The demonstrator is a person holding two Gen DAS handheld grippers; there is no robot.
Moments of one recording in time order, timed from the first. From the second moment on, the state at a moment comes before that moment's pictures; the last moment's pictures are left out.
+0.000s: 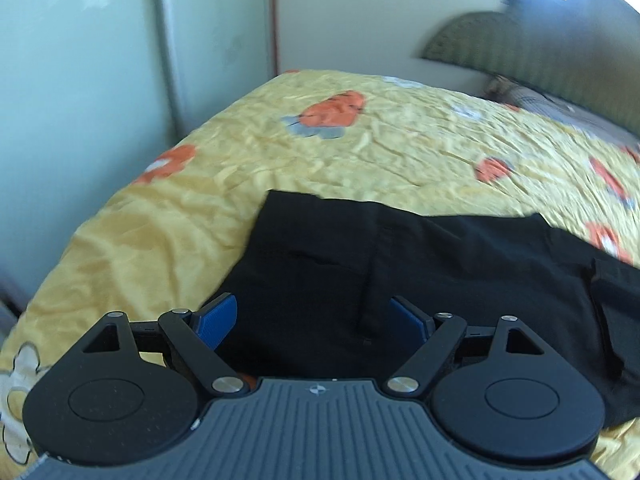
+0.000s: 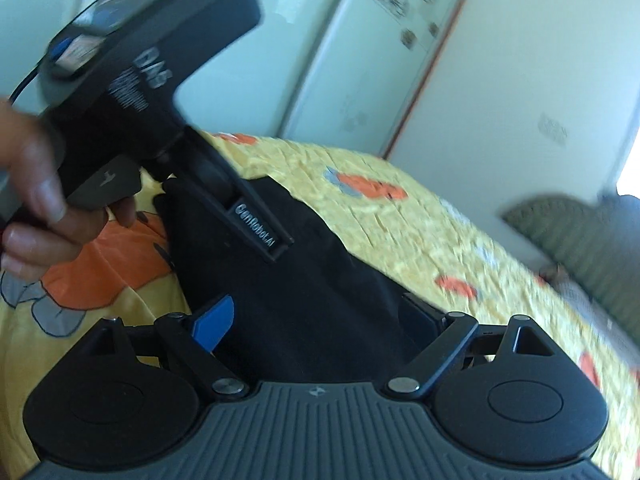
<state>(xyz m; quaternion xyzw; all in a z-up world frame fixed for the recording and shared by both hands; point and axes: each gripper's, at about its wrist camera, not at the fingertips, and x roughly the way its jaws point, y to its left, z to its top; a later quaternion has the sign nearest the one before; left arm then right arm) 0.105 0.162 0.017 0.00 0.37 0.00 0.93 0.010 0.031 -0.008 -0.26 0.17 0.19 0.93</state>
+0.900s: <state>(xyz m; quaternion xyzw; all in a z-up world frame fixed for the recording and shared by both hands) 0.125 0.250 -0.036 -0.45 0.45 -0.11 0.76 0.039 0.092 -0.020 -0.33 0.16 0.23 0.90</state>
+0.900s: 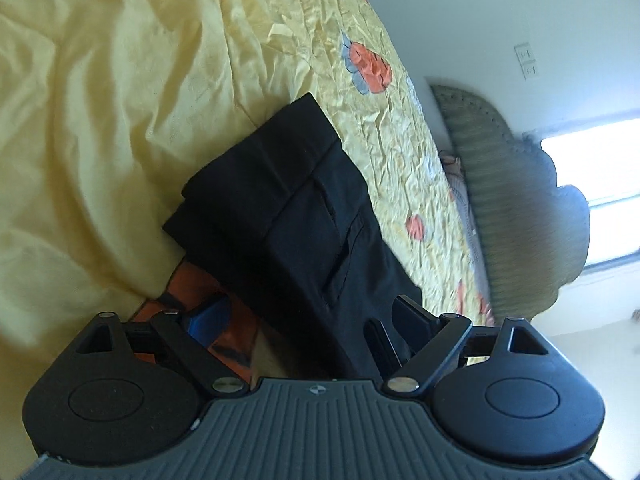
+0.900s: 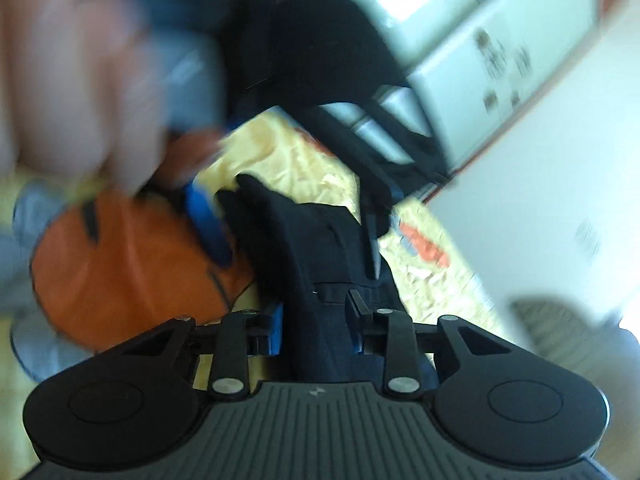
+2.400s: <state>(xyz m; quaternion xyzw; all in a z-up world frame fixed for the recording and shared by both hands) 0.076 0.063 0.069 -0.14 0.25 -0.16 0.94 0.094 -0.126 0.007 0.26 0.23 0.25 0.90</state>
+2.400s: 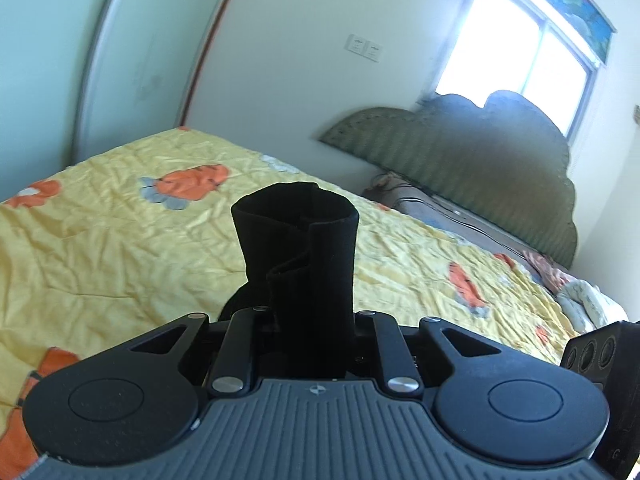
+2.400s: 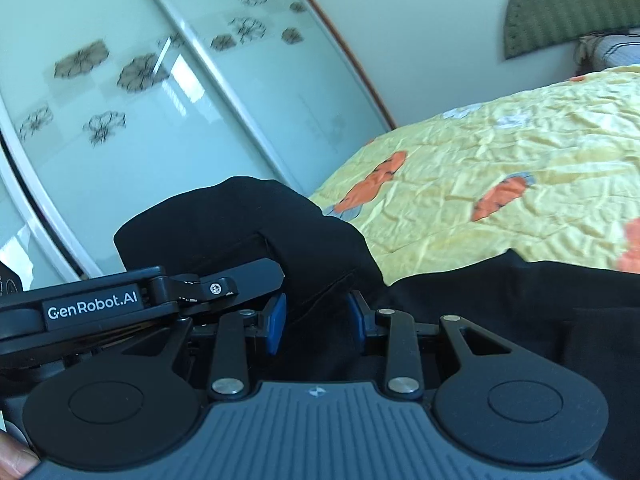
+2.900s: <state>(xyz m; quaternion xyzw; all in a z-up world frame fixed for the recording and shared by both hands) 0.055 -0.033 0.066 -0.09 0.24 -0.24 0.94 0.048 -0.215 -0.017 0.34 0.19 0.18 0.90</state>
